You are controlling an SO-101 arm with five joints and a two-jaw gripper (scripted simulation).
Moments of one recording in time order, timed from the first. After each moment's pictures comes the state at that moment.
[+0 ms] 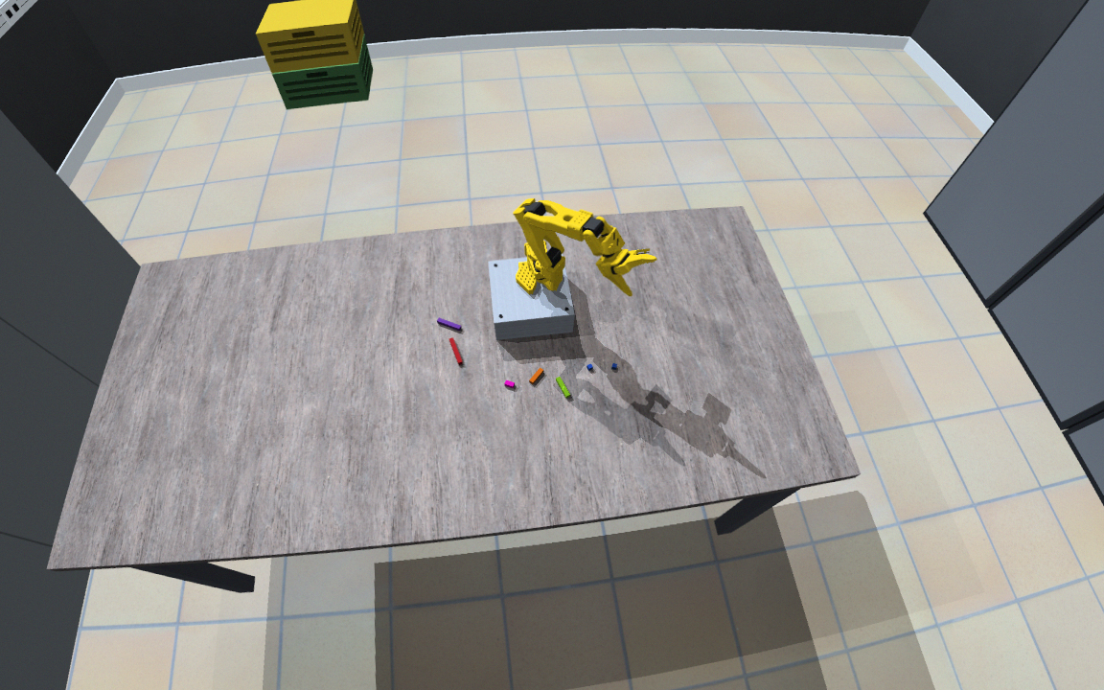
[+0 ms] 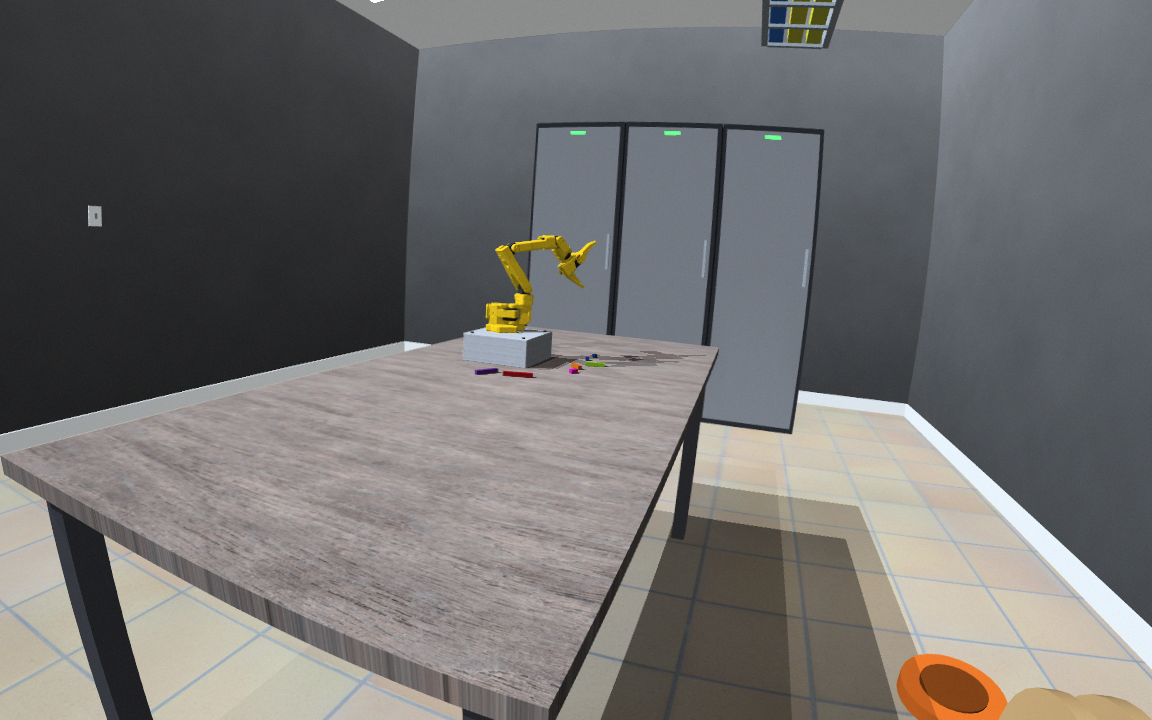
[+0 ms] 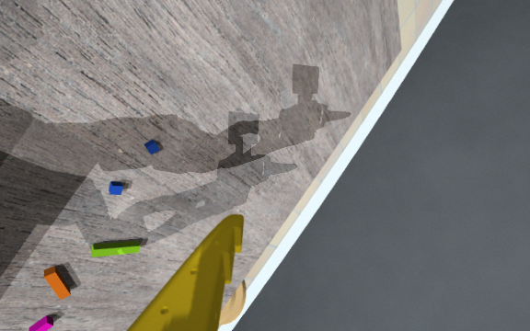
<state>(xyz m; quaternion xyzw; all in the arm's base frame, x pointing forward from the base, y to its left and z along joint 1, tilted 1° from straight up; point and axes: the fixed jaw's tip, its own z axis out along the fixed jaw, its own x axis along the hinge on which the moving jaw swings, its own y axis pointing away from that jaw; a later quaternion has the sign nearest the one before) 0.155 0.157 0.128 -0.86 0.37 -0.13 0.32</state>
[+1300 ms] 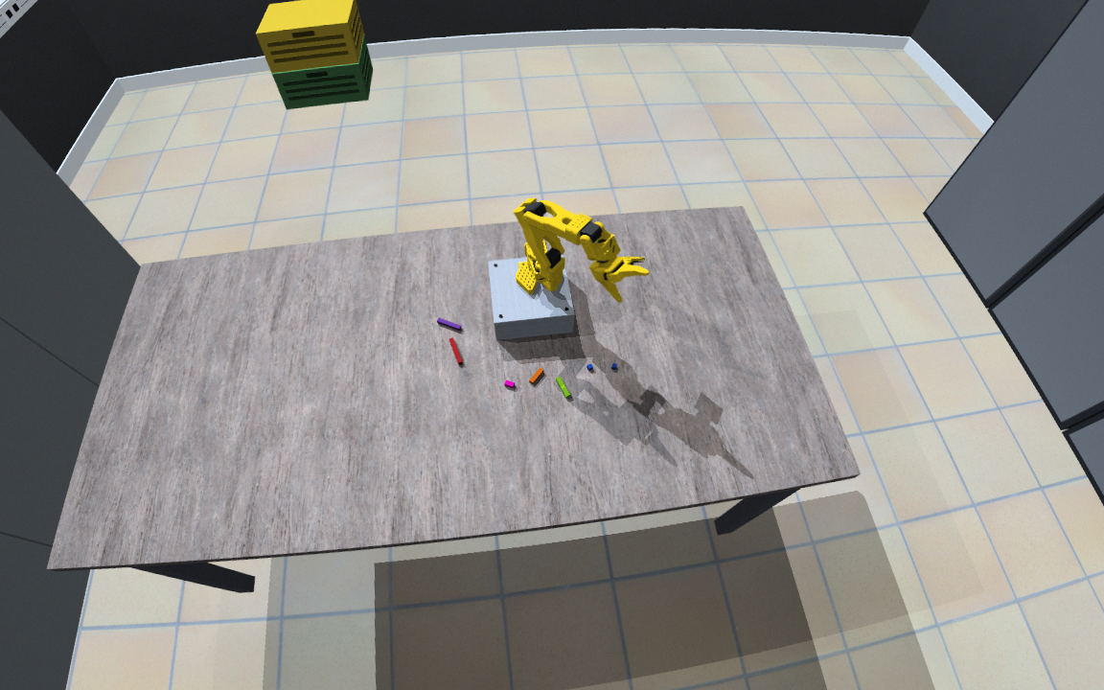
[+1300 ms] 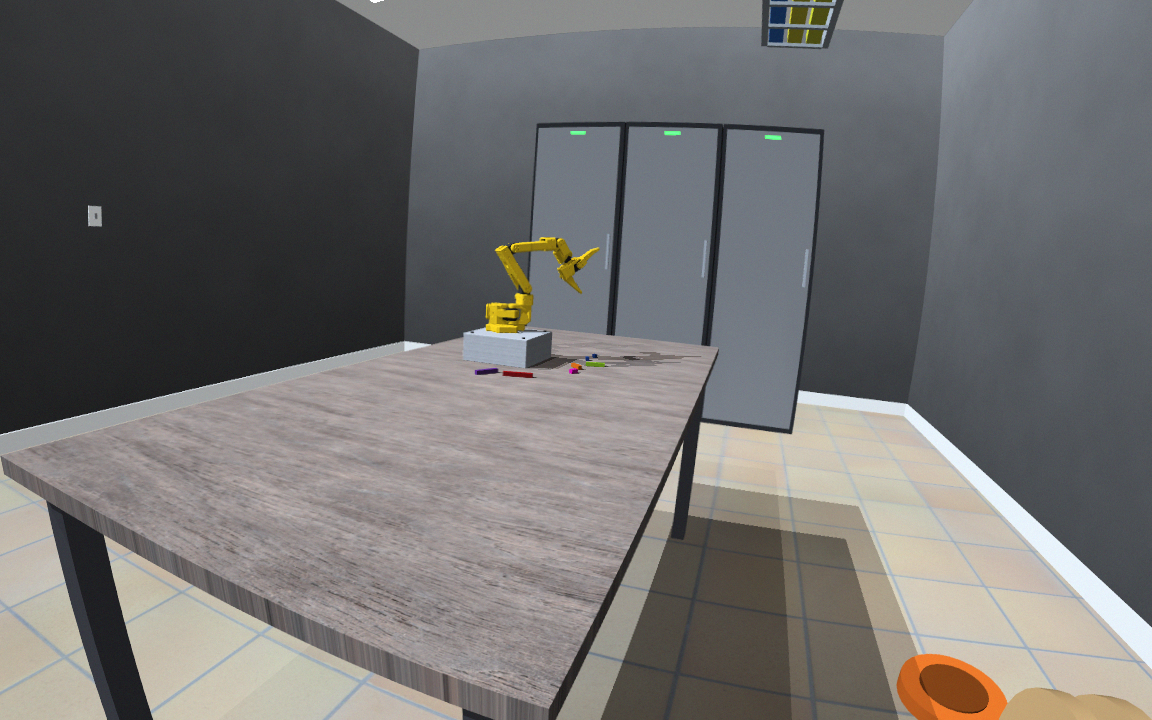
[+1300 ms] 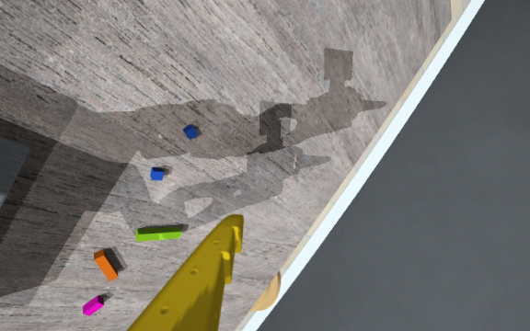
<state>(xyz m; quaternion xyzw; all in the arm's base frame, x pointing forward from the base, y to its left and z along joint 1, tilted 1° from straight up) 0.155 0.138 0.113 -0.86 0.42 -0.11 0.27</state>
